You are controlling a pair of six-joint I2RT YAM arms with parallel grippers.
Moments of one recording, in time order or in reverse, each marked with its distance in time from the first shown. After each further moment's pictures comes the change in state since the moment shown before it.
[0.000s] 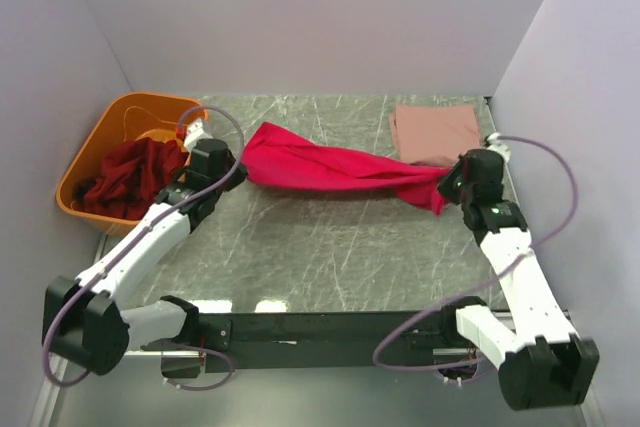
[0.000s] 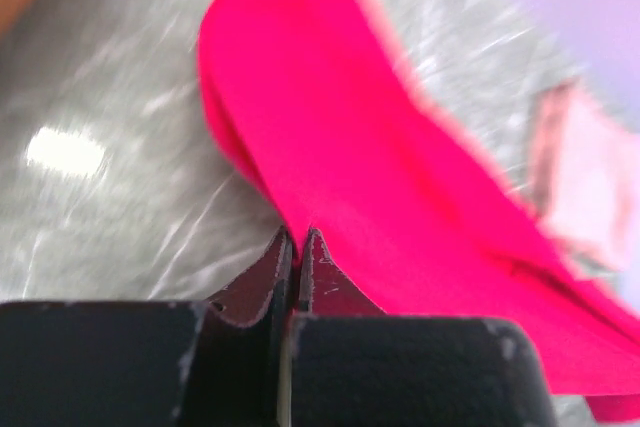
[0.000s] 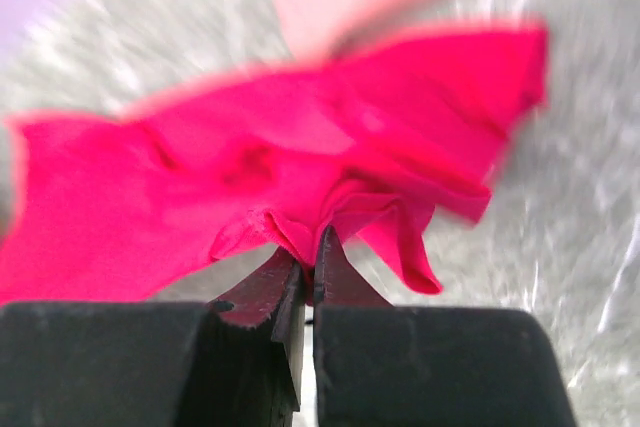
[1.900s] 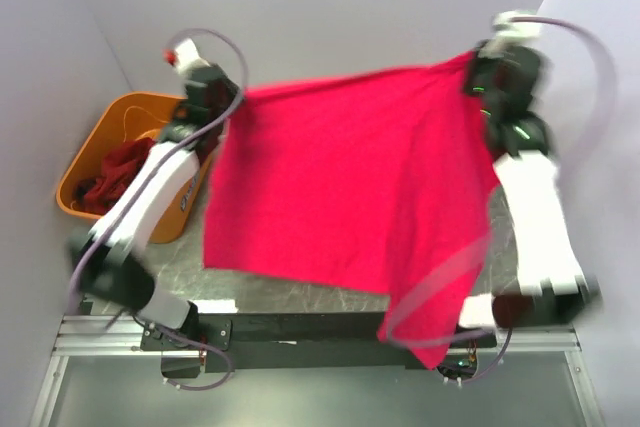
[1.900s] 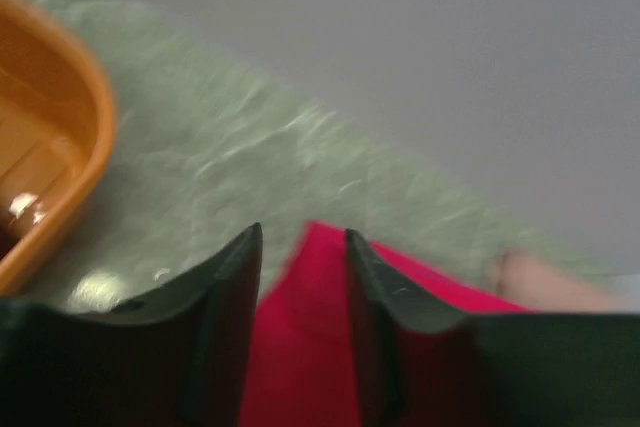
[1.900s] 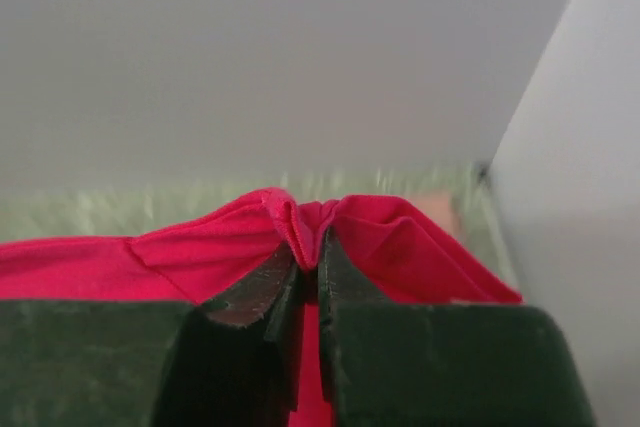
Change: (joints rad) left arm 0.055 0.221 0.590 0.034 -0.121 0.211; right arm 0.000 0.282 0.837 0.066 0.022 -0.560
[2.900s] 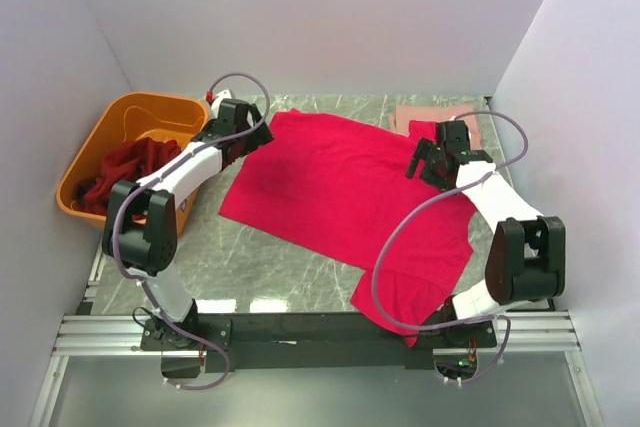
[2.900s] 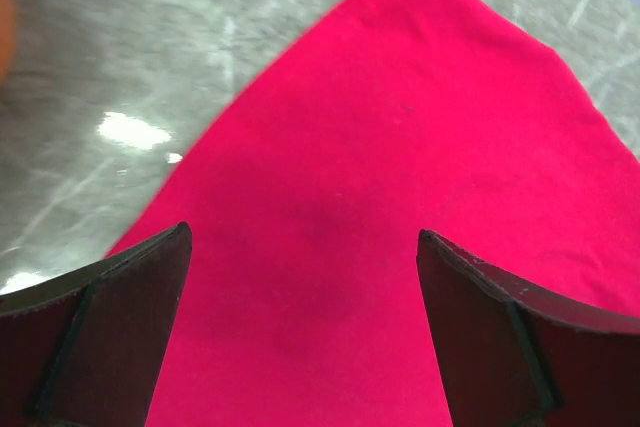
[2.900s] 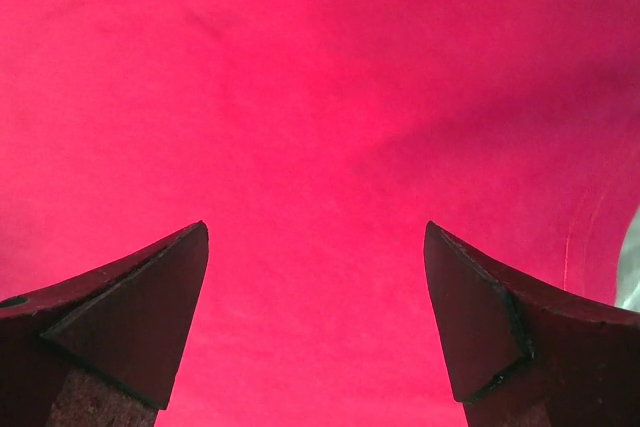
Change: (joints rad) left arm 0.028 0.334 -0.171 -0.022 0.161 -0.059; right arm 0.025 0.248 -0.564 -0.129 -0.041 0.403
